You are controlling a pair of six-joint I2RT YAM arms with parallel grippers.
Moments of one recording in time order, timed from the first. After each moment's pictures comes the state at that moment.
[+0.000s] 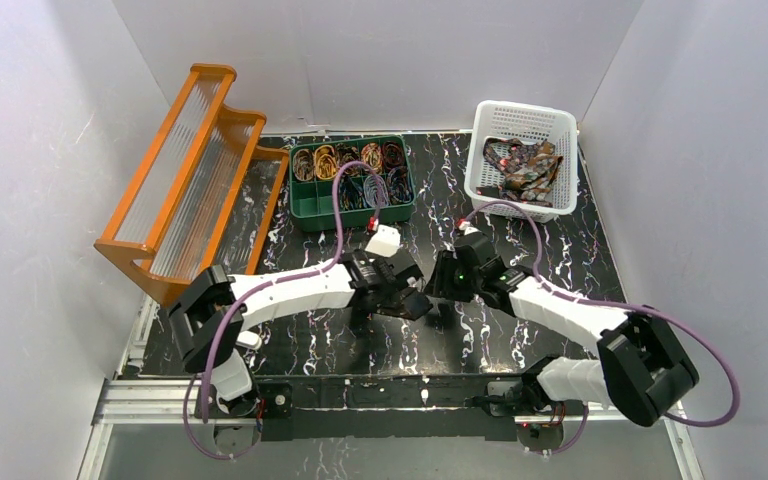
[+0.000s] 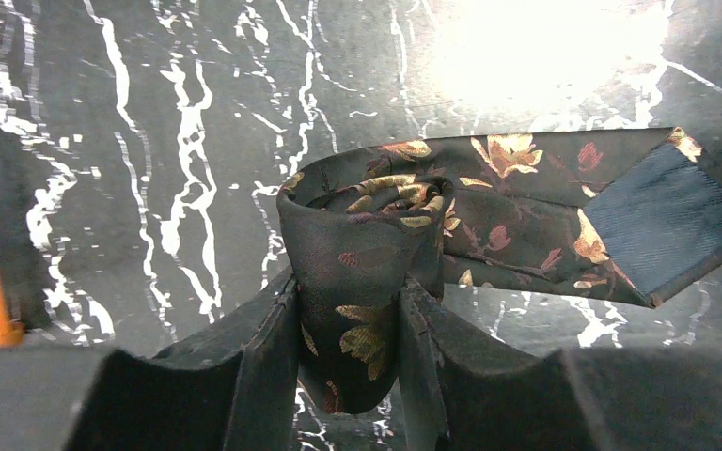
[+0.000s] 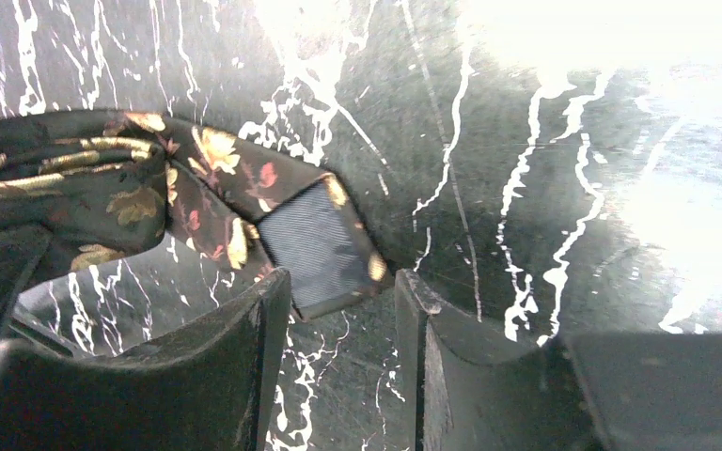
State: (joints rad) left arm -1.08 1.63 1.16 -0.78 -0.63 -0.71; right arm 0.66 1.26 0.59 -0.20 -0.09 0.69
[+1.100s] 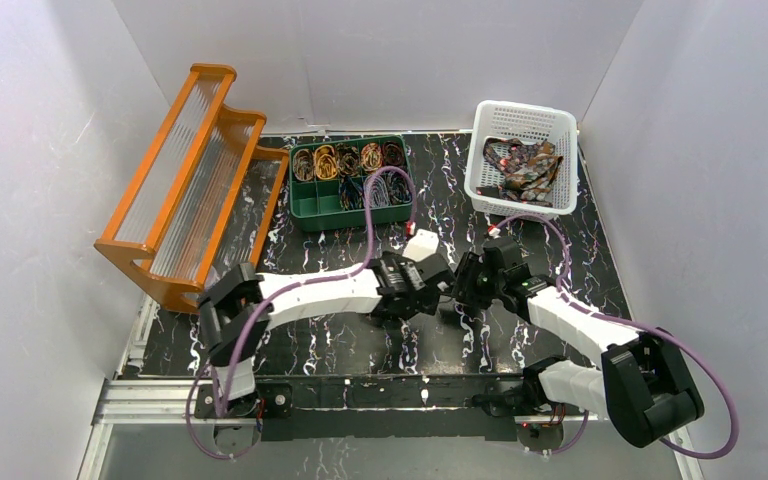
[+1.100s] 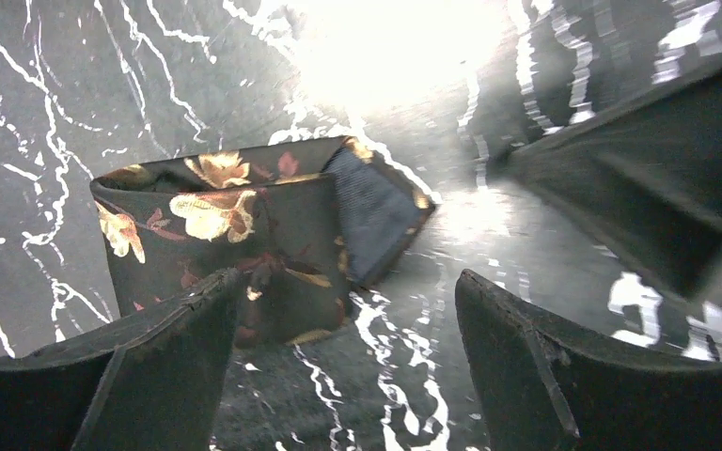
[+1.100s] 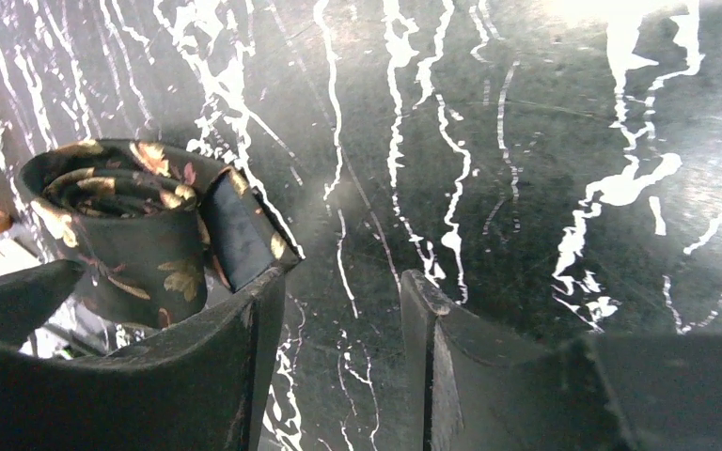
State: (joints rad) left arm -1.19 1.83 1.34 -0.70 -0.54 -0.74; right arm 0.45 1.14 0.46 -0.19 -0.19 0.76
